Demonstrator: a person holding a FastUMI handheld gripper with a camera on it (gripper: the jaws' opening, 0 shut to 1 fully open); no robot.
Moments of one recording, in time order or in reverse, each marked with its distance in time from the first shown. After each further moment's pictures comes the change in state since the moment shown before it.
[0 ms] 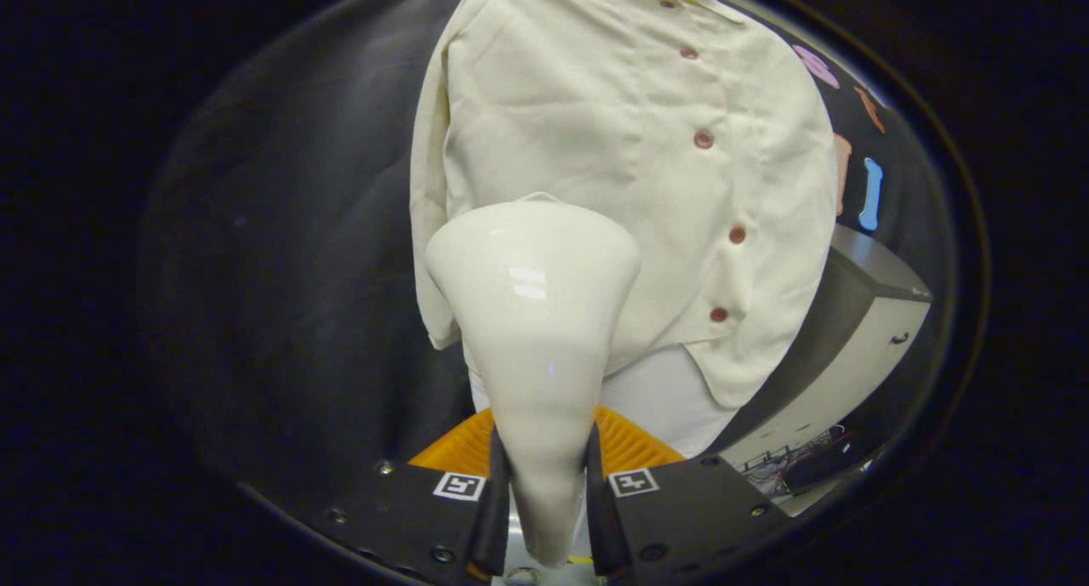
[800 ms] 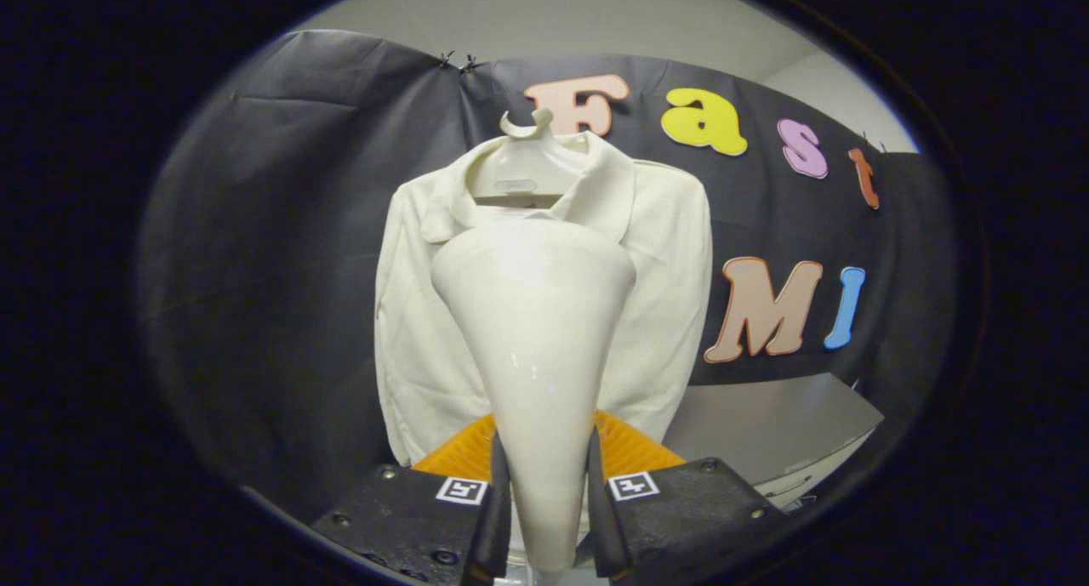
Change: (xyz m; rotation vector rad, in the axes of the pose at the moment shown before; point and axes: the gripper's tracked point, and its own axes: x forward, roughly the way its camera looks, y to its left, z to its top) arm -0.152 -0.146 0.213 -0.040 -0.350 -0.015
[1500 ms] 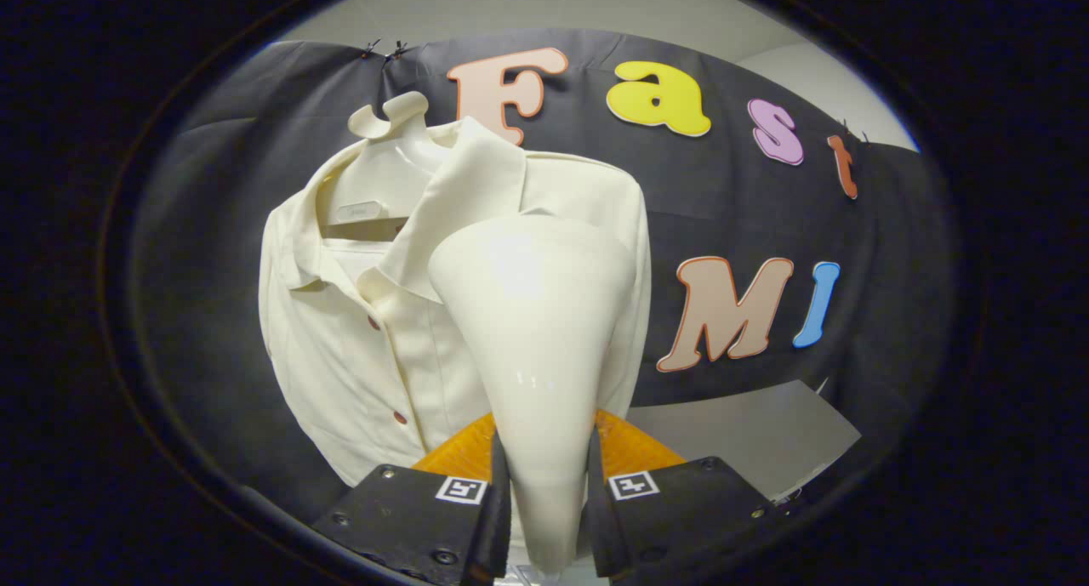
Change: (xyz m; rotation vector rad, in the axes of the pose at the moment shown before) arm 0.059 -0.059 0.050 0.074 0.069 -0.130
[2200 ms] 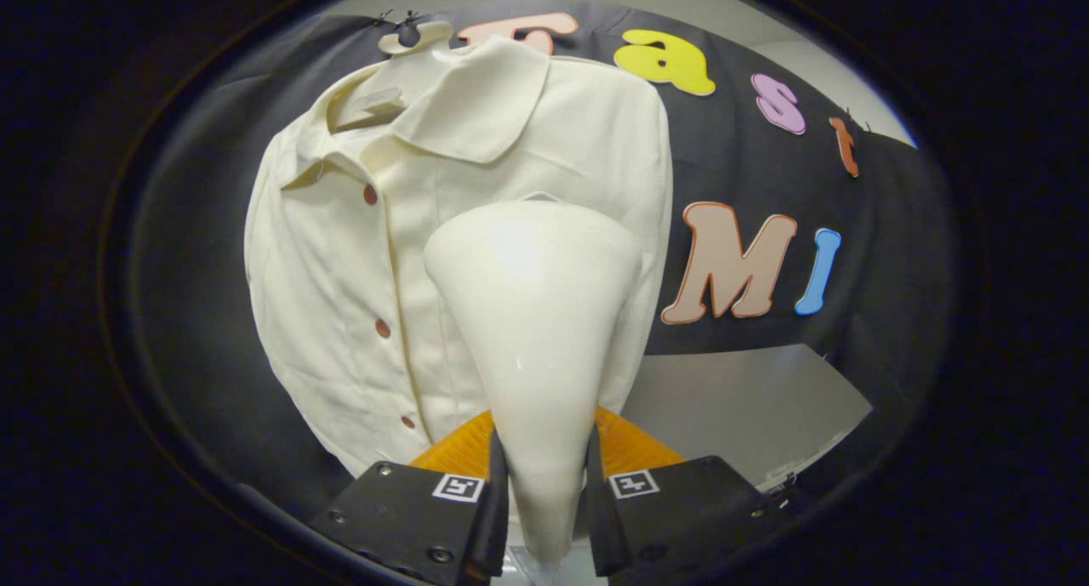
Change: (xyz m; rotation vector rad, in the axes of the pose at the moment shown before) arm 0.025 0.004 -0.093 -0.013 0.135 -0.027
